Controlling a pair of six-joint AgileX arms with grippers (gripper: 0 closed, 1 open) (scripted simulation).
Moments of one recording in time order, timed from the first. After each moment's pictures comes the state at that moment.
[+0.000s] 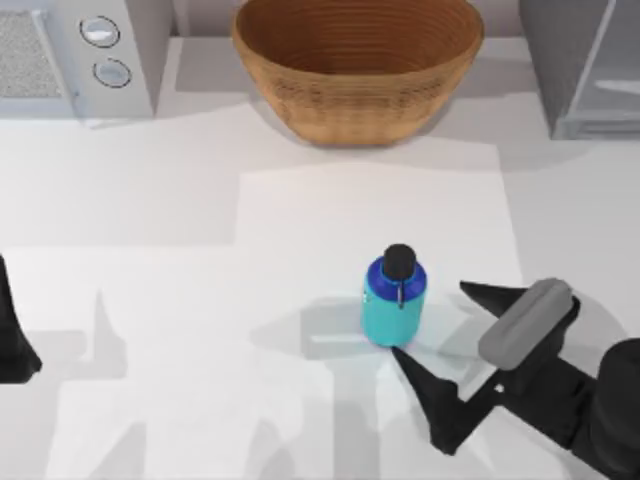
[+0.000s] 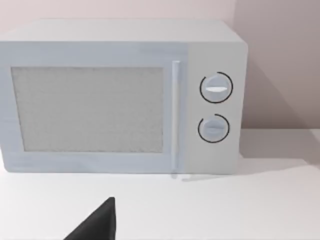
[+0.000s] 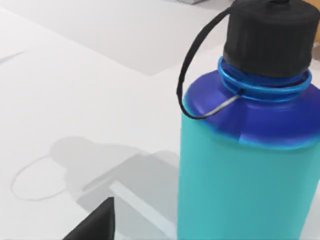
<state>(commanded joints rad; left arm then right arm) 0.00 0.00 0.00 0.00 0.00 0.00 0.62 2.05 0.18 1.67 -0.13 -0.02</state>
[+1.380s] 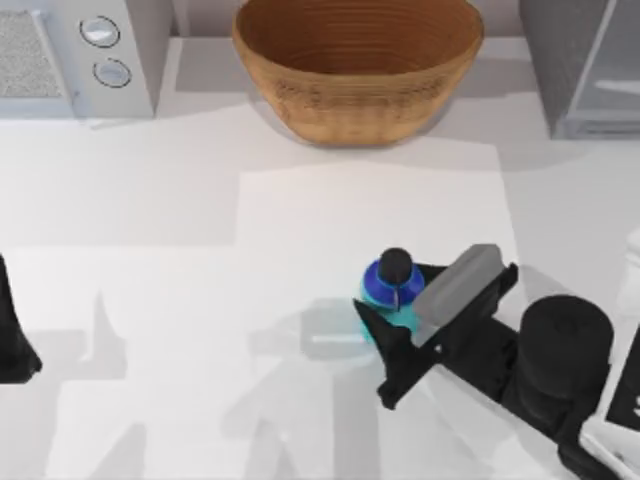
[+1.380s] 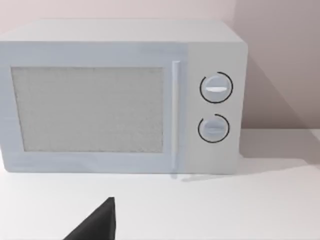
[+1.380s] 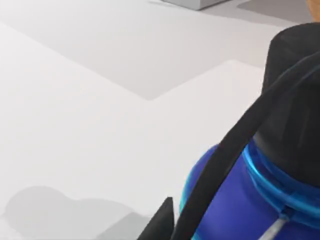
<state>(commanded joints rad) 0.00 0.00 0.00 0.00 0.00 0.00 0.65 2.15 0.42 1.52 -0.10 -0.01</state>
